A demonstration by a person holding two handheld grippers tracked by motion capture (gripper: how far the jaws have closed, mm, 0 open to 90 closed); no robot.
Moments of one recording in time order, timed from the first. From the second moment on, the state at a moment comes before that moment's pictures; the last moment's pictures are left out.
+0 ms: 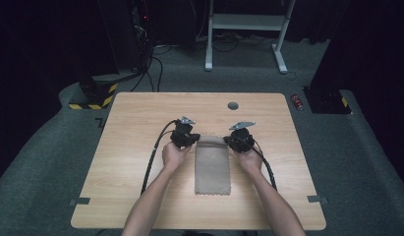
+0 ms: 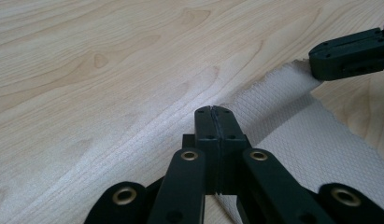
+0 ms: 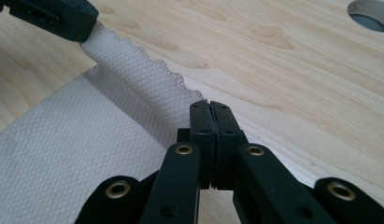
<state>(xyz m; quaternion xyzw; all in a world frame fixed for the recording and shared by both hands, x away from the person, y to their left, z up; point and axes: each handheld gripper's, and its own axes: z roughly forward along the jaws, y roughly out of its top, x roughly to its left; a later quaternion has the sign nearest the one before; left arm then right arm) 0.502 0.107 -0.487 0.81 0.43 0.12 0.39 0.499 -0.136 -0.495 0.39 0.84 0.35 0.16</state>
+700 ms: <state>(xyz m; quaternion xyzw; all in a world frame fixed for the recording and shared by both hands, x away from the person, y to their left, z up) 0.482 0.111 -0.483 0.82 0.41 0.13 0.39 0.483 -0.139 -0.487 0.37 0.84 0.36 0.16</state>
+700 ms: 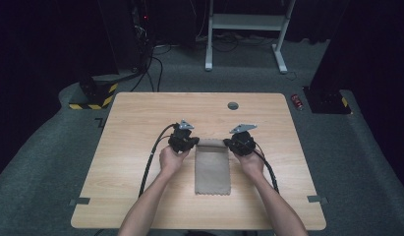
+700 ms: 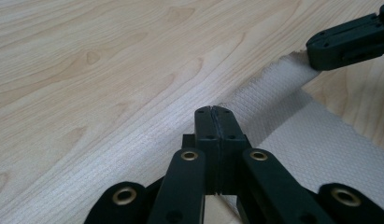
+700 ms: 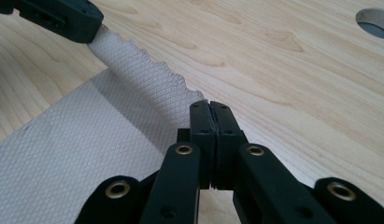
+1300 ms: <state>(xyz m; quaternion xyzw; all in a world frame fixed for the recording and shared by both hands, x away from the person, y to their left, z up) 0.465 0.118 -0.481 0.81 0.41 0.10 0.42 0.468 -0.143 -0.487 0.36 0.84 0.37 0.15</state>
